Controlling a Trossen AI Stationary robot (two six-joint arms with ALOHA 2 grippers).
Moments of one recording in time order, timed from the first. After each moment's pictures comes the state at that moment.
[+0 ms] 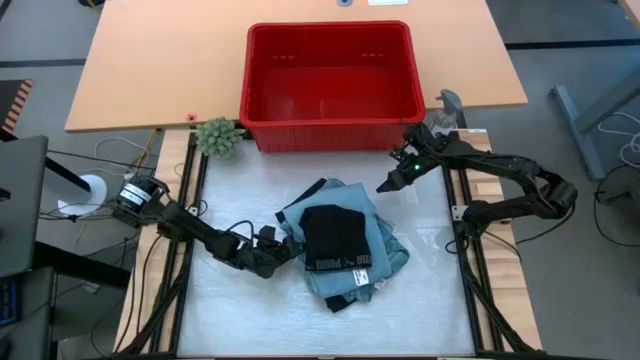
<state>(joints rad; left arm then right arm) -0.41 1.69 0.62 0.32 -0.61 -2.01 -0.77 1.23 0.69 -0.41 -0.81 0.34</state>
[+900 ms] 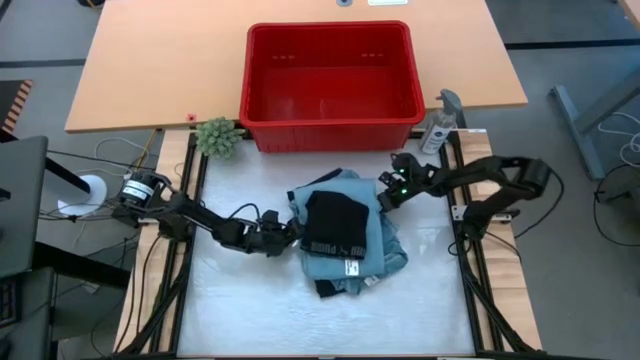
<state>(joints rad) -0.23 1.69 0.62 0.30 -0.54 -1.91 -0.58 1.51 0.36 0.31 -0.75 0.66</state>
